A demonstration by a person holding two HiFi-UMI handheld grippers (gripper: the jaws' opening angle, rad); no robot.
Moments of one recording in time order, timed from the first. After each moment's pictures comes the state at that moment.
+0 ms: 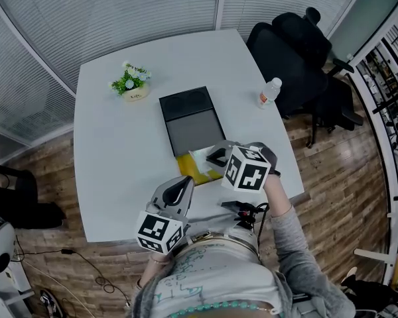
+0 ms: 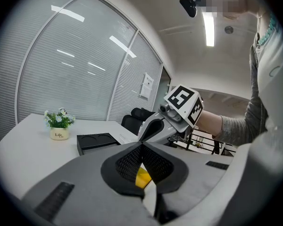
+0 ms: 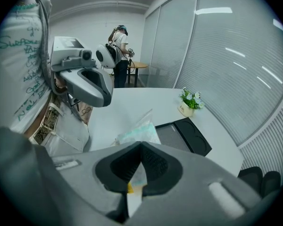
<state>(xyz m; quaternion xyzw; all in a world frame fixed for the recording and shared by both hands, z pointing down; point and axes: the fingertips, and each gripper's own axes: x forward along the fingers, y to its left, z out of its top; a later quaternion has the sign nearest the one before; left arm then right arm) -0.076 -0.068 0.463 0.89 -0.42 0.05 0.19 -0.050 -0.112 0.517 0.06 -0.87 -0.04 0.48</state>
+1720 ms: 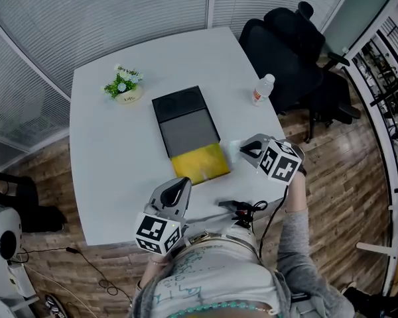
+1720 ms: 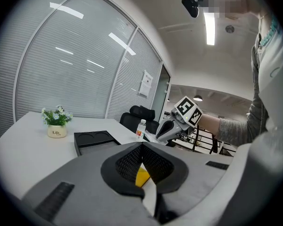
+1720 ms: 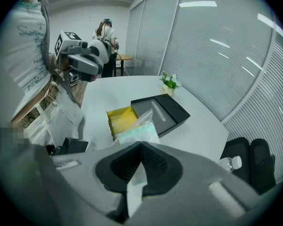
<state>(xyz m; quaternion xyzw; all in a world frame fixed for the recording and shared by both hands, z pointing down) -0.060 -0.070 0.465 0.89 -0.41 0.06 0.20 0.081 -0.140 0.530 0.14 -0.85 -0.01 0.51</state>
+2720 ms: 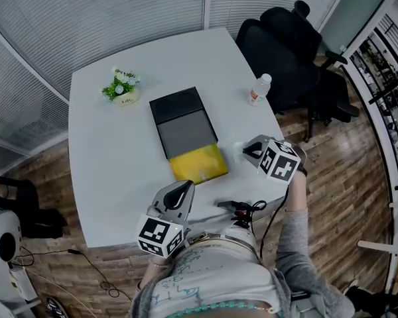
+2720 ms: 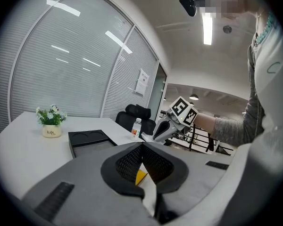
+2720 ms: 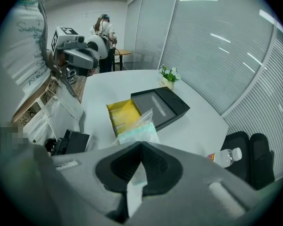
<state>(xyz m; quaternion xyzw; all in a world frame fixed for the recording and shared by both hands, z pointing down) -0.045 -0.061 0.463 0.90 -0.39 0.06 0.19 0.099 -0.135 0.537 0.14 -0.83 0.00 0.54</state>
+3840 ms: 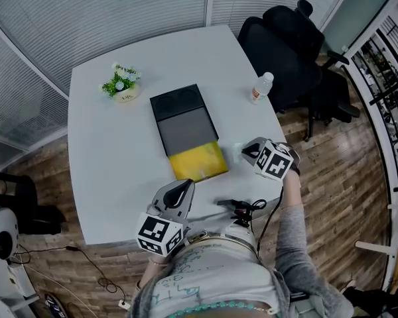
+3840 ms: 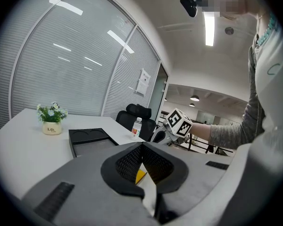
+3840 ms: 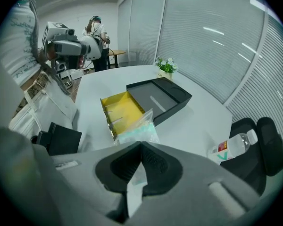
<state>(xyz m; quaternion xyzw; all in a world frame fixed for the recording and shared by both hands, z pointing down) -0.046 -0.059 0.470 0.90 -0.39 0.06 0.20 0.107 -0.142 0.589 0.16 -0.83 0.04 0.53</state>
